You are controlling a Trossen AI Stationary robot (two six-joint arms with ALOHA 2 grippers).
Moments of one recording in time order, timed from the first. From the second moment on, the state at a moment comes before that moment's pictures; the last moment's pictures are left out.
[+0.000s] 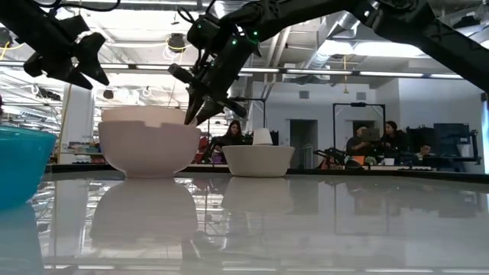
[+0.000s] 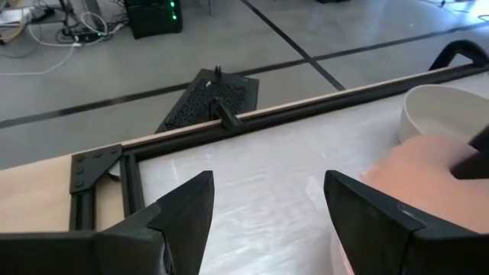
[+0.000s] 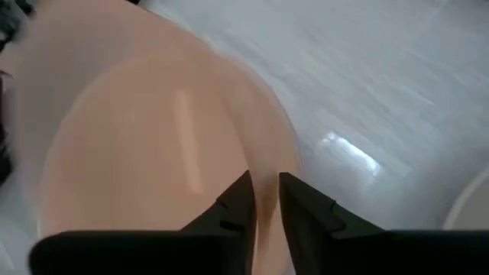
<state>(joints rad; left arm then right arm) 0.27 0.34 0.54 -0.72 -0.77 -0.49 -0.24 2.35 2.24 -0.75 0.03 0.67</state>
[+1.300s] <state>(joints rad) 0.27 0.34 0.52 -0.73 -0.73 -0.54 -0.32 2.33 2.20 -0.60 -0.26 0.56</state>
